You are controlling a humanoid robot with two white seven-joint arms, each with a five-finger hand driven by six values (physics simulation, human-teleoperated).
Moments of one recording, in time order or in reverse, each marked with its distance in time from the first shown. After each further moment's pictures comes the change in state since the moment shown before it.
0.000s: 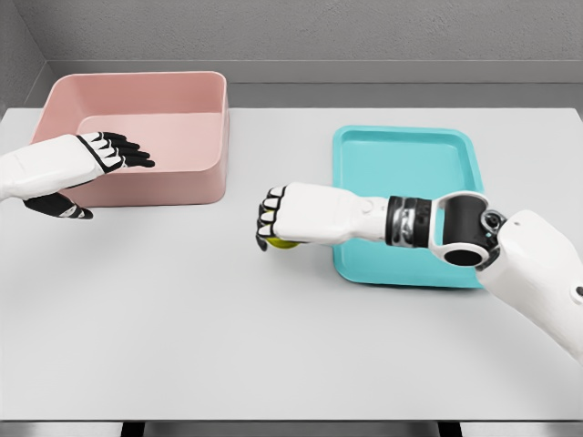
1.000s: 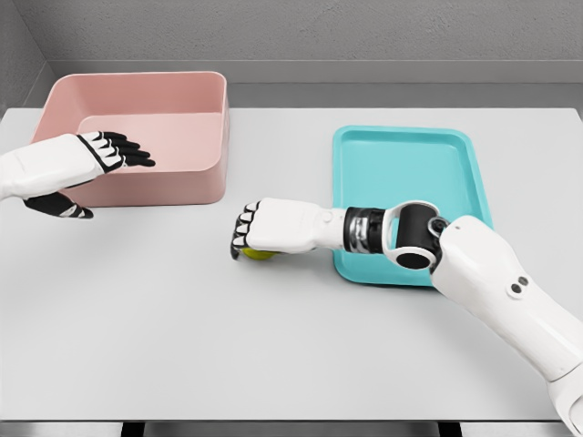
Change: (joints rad) left arm 0.000 0.000 0.000 -0.002 0.001 0.000 0.000; right arm -0.014 0.152 0.048 0.182 0.092 0.000 0.003
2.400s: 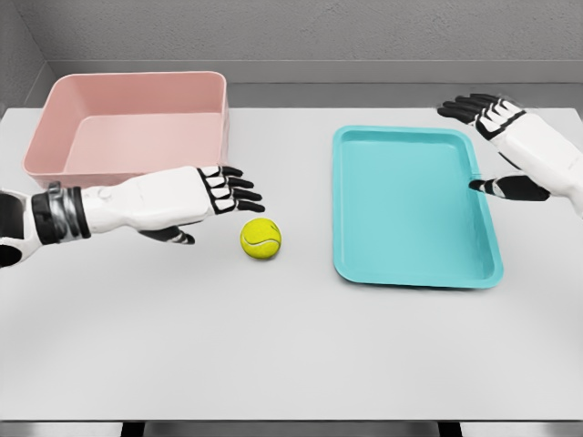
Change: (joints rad) left arm 0.003 -0.276 -0.015 -0.132 -0.167 0.000 -0.074; right arm 0.528 -0.287 -0.900 -0.246 -0.447 -0.001 0.011
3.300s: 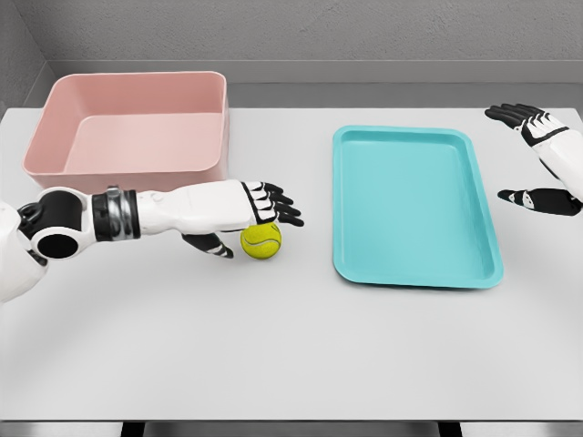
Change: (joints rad) left arm -0.120 -0.143 -0.150 0.144 0.095 0.000 -0.051; right arm 0.063 0.054 -0.127 0.042 -0.024 0.001 0.004
